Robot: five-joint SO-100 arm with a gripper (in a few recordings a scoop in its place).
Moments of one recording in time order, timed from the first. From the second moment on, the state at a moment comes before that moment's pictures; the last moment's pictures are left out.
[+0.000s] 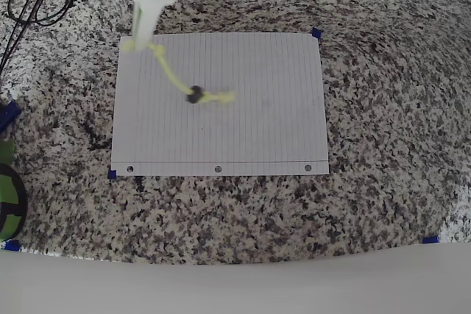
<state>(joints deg) 21.0 143.4 134.6 48.2 -55.6</state>
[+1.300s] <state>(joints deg) 25.8 163.7 156.8 40.8 -30.5</state>
